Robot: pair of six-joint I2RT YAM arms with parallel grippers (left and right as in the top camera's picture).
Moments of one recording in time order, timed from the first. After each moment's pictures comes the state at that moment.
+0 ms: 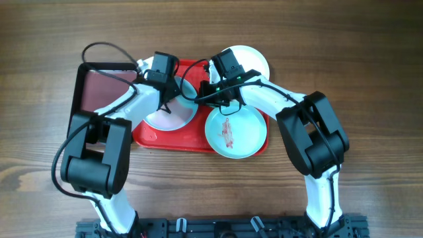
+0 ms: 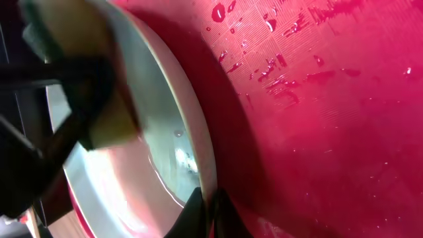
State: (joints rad) left arm -0.27 1.94 1.12 -0.31 -0.13 -0.56; right arm 0.52 2.17 1.40 -0.32 -0.53 0.58
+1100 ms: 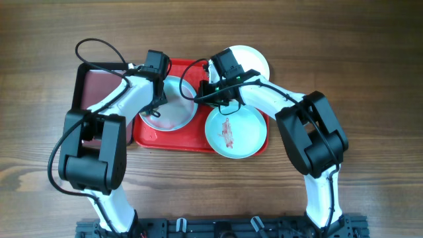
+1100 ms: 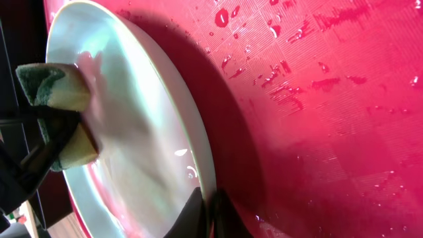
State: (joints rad) left arm -0.22 1.95 1.21 -0.67 -0.37 -0.56; right arm 0.53 2.17 1.41 -0.32 -0.52 0.58
